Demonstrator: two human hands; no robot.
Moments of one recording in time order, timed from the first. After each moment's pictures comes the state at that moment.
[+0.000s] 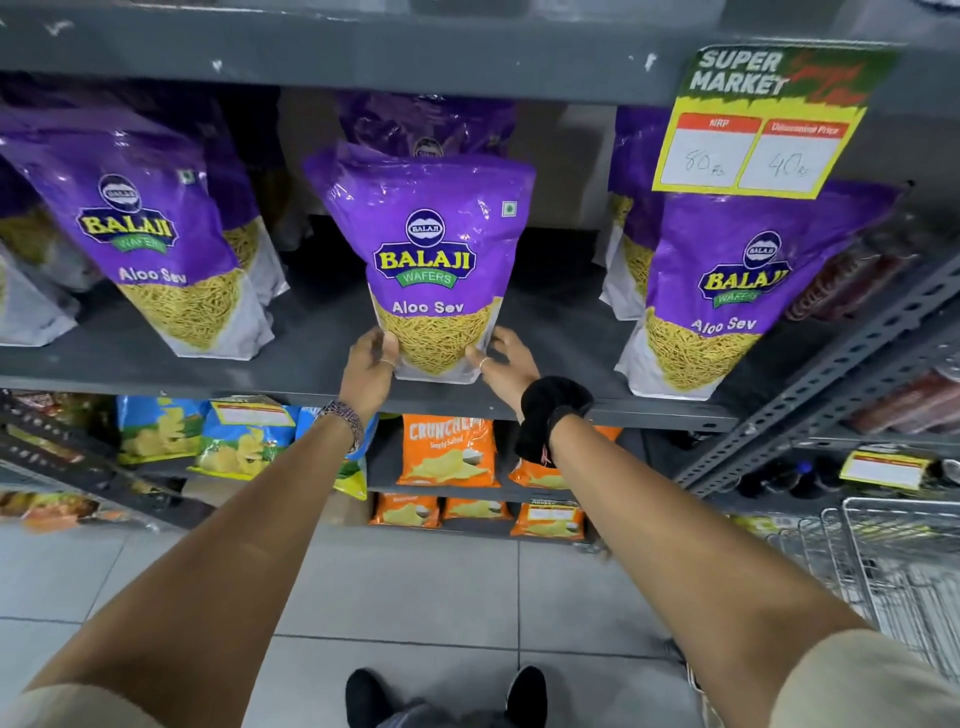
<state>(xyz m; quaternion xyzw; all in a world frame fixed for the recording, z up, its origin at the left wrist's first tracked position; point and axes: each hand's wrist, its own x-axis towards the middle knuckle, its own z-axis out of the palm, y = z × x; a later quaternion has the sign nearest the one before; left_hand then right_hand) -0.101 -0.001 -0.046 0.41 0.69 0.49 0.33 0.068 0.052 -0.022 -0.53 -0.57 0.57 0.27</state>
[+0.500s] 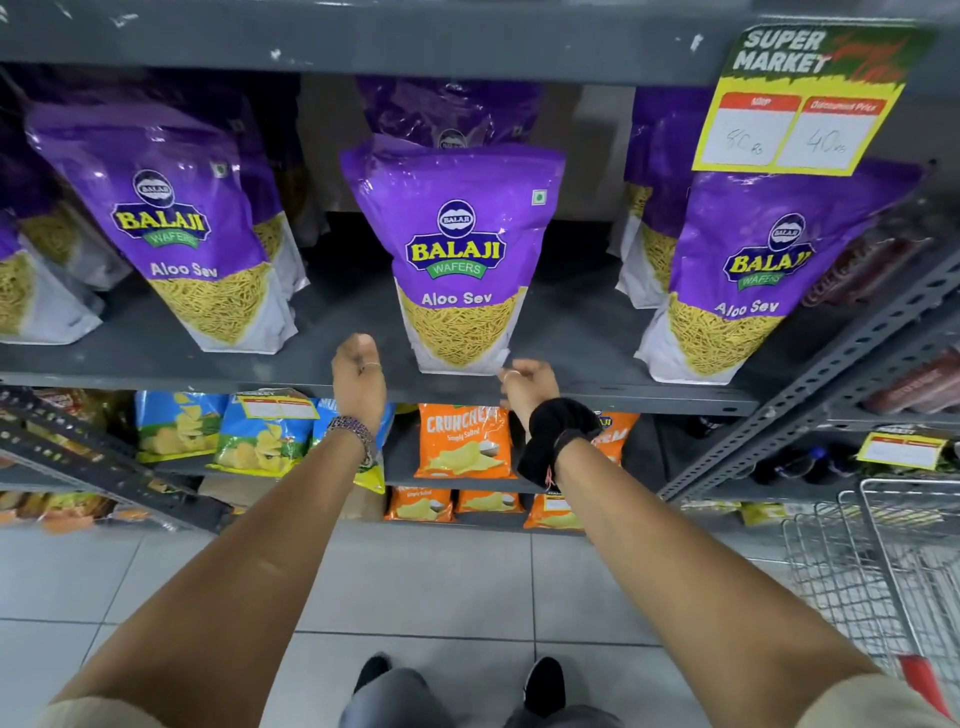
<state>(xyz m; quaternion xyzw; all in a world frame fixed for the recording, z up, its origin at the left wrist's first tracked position) -0.124 -0.028 -0.064 0.25 0.74 0.57 0.26 0.056 0.017 -0.038 -0.63 -0.45 0.56 0.30</state>
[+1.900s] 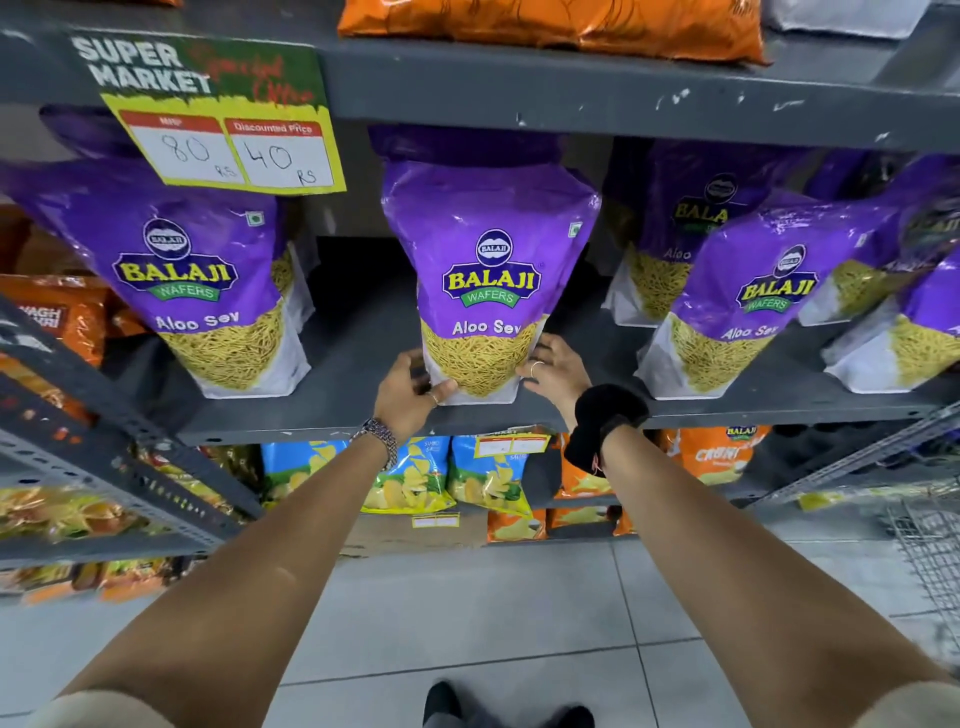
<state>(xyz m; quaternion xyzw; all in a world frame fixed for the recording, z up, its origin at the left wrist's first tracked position) -0.433 -0.073 -0.061 0.44 0.65 0.46 0.41 -0.248 -0.021 -0.016 -0.57 -0.46 0.59 0.34</state>
